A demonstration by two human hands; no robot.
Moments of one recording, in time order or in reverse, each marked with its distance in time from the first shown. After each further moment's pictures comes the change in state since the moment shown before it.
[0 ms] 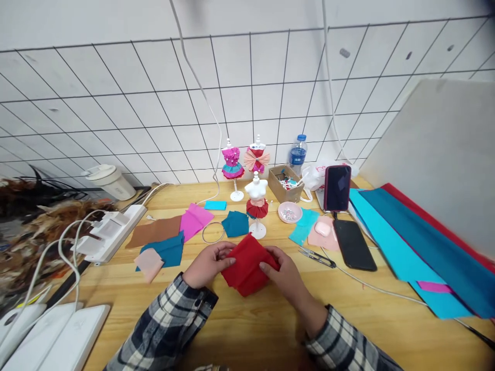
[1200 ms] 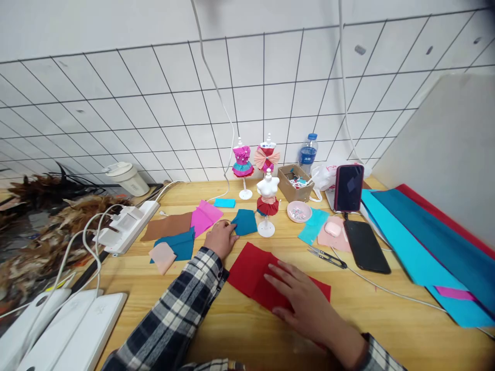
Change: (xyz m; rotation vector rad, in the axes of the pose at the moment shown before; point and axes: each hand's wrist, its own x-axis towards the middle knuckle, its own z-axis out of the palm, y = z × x) left_hand 0.050 -0.020 -0.026 1.194 0.422 0.179; right_hand -0.053 -0.010 -0.029 -1.016 -0.454 -0.332
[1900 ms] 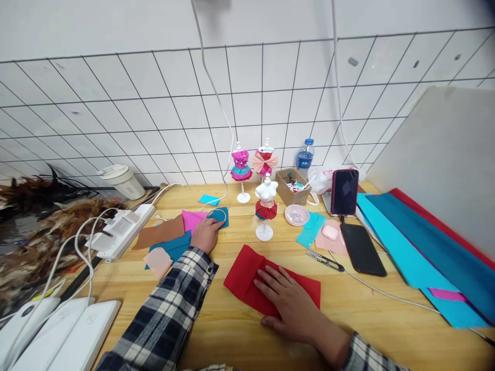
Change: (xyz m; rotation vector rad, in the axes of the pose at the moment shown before) left_hand 0.026 -0.056 0.002 -0.011 0.158 0.130; right_hand 0.020 -0.002 0.015 0.047 -0.148 -0.050
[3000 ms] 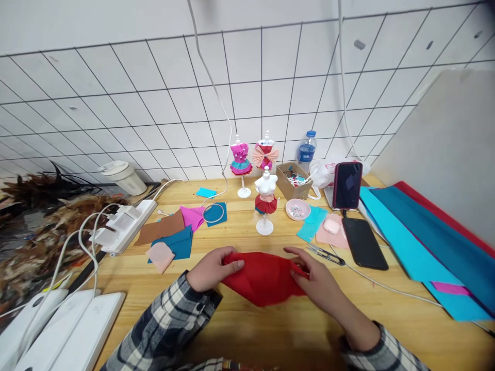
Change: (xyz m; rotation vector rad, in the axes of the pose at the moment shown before) left_hand -0.071 0.096 -0.063 -0.832 -0.562 -0.299; right_hand -0.017 0.010 -0.037 0.637 0.439 0.383
